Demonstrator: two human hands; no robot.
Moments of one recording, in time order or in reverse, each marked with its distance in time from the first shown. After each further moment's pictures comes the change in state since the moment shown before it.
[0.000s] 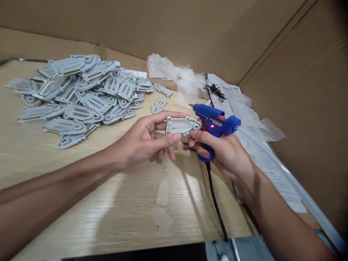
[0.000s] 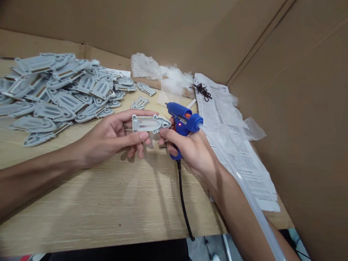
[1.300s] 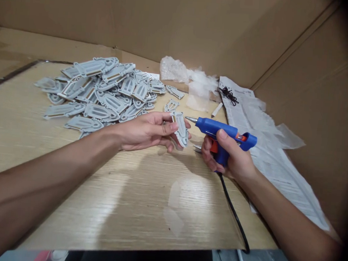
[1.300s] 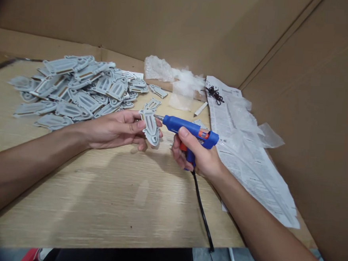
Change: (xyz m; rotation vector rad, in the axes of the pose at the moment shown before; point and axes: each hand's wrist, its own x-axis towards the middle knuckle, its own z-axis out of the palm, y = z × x) left_hand 0.018 -0.007 -0.047 -0.343 -0.283 -0.170; right_hand 0.000 0.017 -0.009 0.078 -0.201 -0.028
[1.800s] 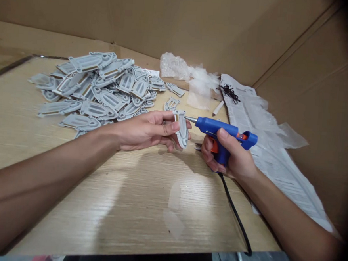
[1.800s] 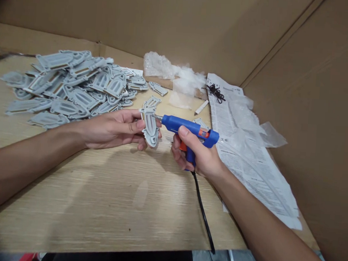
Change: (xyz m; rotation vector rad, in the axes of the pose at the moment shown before) left_hand 0.001 -0.003 -0.002 0.039 -0.004 0.003; right_hand 0.005 0.004 -0.001 0.060 -0.042 0.035
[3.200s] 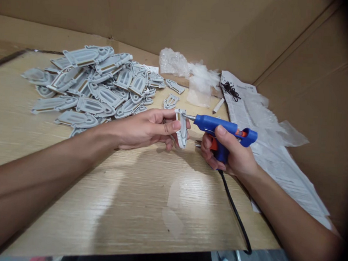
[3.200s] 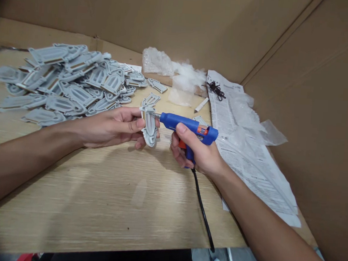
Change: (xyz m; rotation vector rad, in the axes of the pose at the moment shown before) left_hand 0.001 0.001 0.005 0.081 -0.006 0.027; right_hand 0.000 -0.003 0.000 -0.095 0.011 0.001
